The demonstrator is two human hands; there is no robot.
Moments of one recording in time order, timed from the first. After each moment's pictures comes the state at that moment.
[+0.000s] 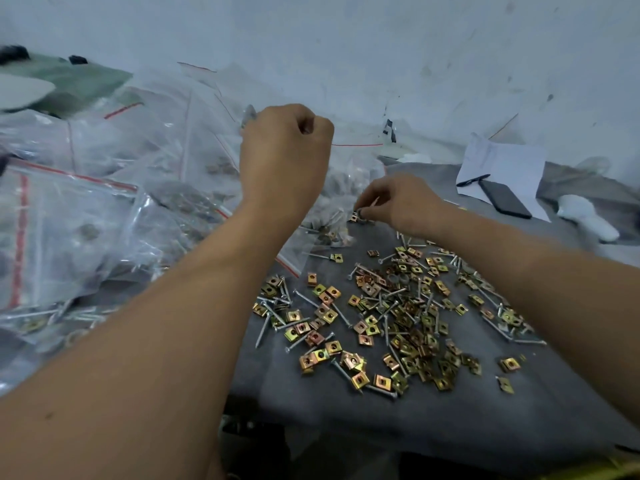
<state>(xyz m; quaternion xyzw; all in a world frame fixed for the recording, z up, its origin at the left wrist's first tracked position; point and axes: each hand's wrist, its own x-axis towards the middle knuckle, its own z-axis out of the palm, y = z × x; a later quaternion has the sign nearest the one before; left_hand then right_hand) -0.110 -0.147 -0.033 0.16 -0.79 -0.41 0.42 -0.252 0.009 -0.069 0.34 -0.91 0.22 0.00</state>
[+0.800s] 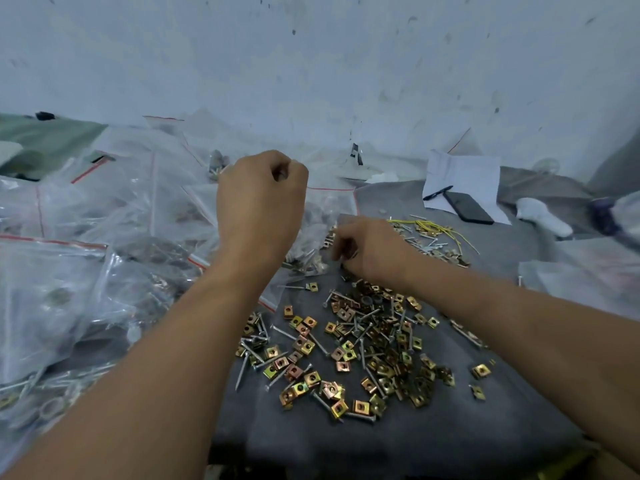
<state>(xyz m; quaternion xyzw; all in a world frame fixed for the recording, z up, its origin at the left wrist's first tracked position) -0.104 -0.133 -0.029 0.12 -0.81 -0.40 0.42 -0.206 0.023 -0.076 0.39 -0.90 0.18 0.05</state>
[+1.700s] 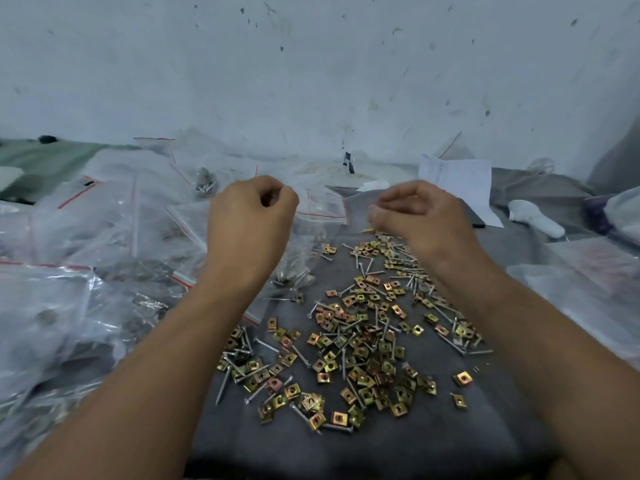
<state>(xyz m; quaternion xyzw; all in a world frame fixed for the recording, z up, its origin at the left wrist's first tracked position) -0.105 -0.121 -0.030 0.09 -0.81 -0.41 0.40 -0.183 0.087 -0.030 0.20 -0.73 0.64 0.06</state>
